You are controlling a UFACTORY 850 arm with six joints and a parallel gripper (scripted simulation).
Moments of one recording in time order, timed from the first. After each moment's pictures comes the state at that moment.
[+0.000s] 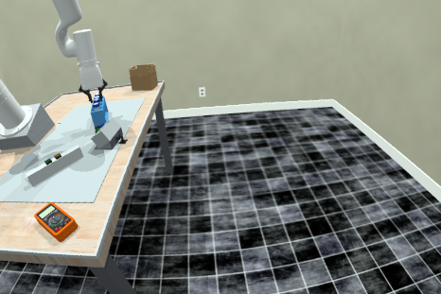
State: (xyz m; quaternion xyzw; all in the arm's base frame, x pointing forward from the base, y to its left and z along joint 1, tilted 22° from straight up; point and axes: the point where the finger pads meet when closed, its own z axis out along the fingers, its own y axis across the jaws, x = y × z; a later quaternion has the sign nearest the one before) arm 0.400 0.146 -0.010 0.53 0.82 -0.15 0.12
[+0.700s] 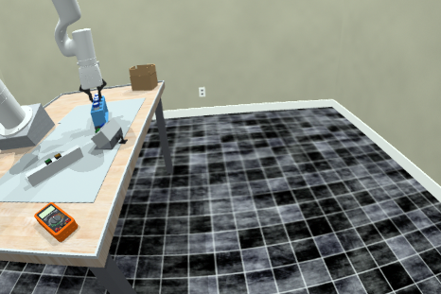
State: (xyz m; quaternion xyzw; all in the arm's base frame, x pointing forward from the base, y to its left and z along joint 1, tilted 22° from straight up) arm 0.399 0.148 -0.006 0.54 0.82 -0.14 0.13
